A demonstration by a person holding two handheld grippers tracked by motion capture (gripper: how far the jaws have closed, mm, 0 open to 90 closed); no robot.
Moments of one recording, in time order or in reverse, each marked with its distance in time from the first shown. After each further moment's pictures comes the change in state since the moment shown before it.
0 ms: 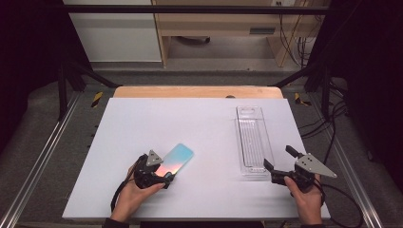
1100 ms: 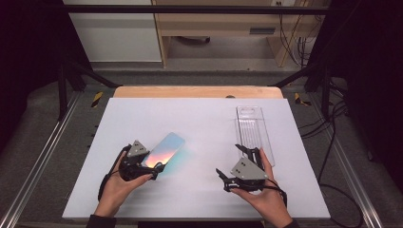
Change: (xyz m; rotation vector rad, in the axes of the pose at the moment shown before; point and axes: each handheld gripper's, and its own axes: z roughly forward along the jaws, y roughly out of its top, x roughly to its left) left arm 0.032 0.017 -0.043 -0.089 -0.019 -0.023; right arm 0.131 0.048 0.054 0.124 0.122 -0.493
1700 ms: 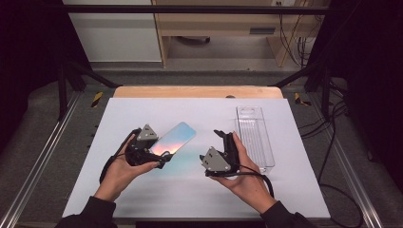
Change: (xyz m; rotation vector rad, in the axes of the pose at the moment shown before) left arm -0.016 0.067 -0.012 0.041 -0.041 0.121; right arm 0.013 0.053 0.044 0.056 -0.079 -0.317
